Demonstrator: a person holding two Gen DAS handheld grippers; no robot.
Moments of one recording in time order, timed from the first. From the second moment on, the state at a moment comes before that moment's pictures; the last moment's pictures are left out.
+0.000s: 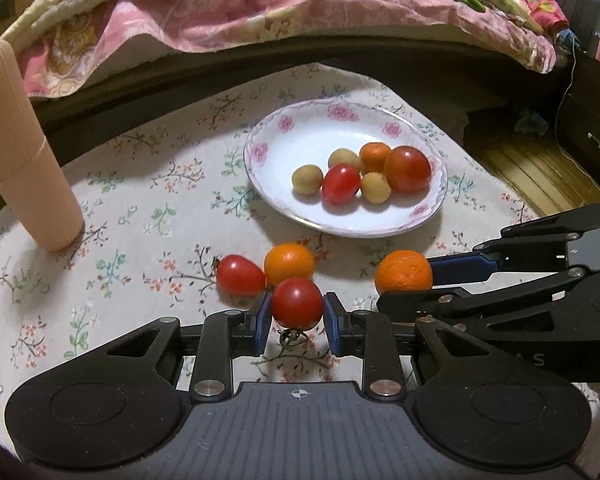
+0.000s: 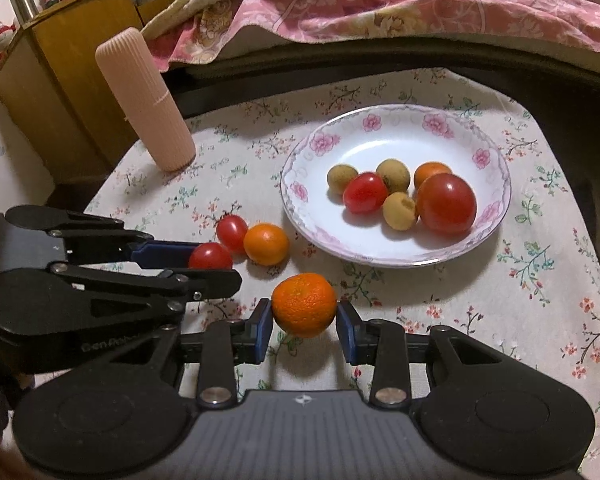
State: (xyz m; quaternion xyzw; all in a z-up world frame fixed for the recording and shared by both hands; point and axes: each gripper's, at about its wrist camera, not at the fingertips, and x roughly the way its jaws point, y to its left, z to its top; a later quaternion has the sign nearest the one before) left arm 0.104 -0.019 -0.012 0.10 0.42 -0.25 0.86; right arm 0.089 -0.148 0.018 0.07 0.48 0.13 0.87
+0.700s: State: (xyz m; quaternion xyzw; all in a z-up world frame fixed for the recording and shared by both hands) left arm 0.101 -0.036 -0.020 0.10 0.43 -0.27 0.85; right arm 0.095 -0.184 0.025 0.10 0.47 0.08 0.87
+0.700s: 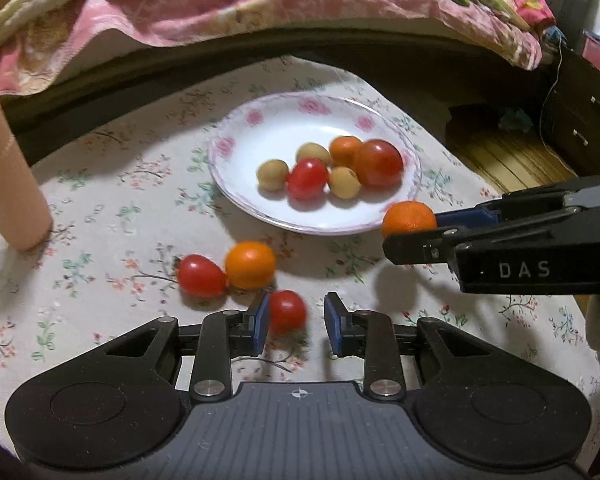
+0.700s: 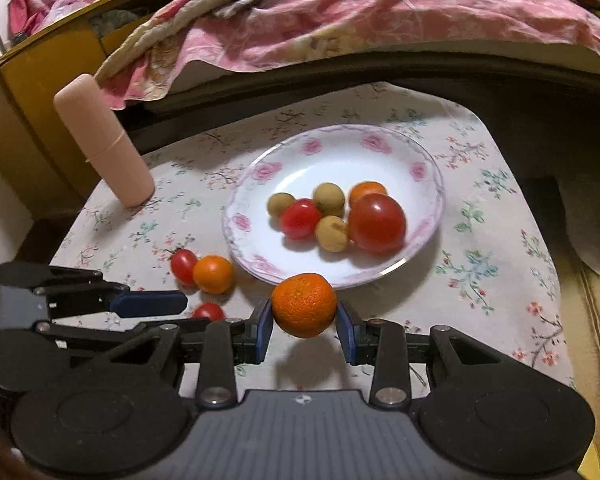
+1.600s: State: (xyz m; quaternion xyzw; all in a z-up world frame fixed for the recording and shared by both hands) left arm 0.107 -0.037 -0.040 0.11 0.44 -0.24 0.86; right arm 0.094 -0.183 0.022 0.09 0.47 0.08 0.87
